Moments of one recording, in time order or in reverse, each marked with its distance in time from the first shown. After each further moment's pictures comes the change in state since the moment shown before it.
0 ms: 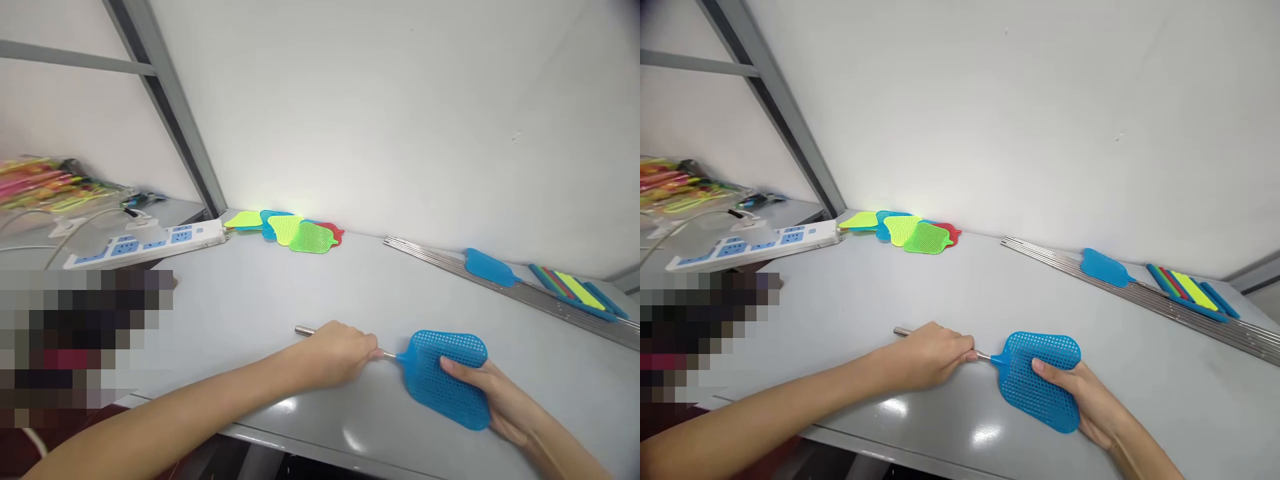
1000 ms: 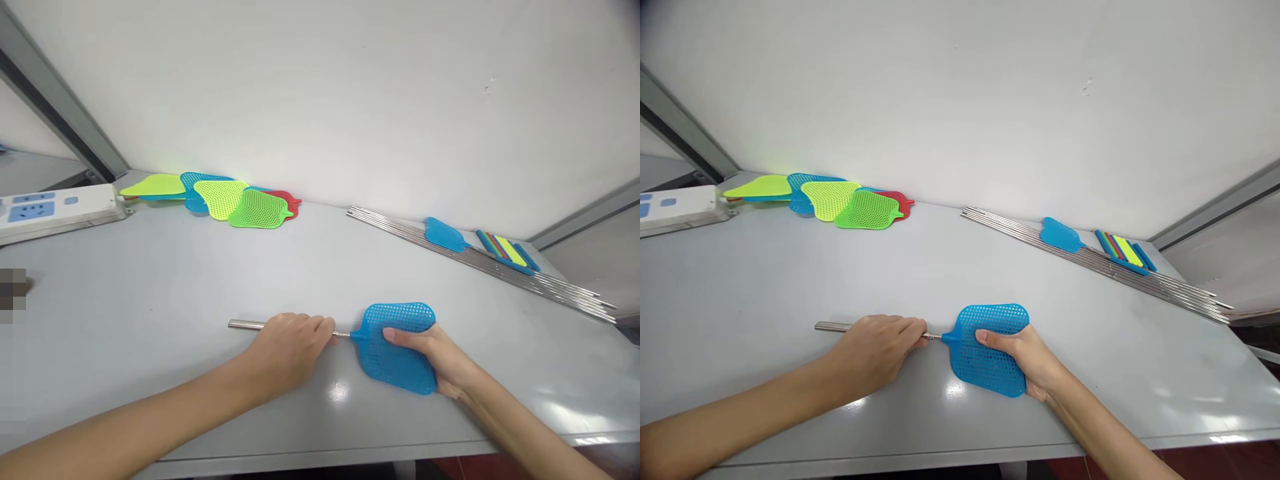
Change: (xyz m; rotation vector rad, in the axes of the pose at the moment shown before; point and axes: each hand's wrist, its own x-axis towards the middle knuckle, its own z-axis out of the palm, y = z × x) left_hand 0.004 0.001 0.019 0.037 0.022 -0.136; right_hand 0.007 -0.005 0.011 0.058 0.065 0.001
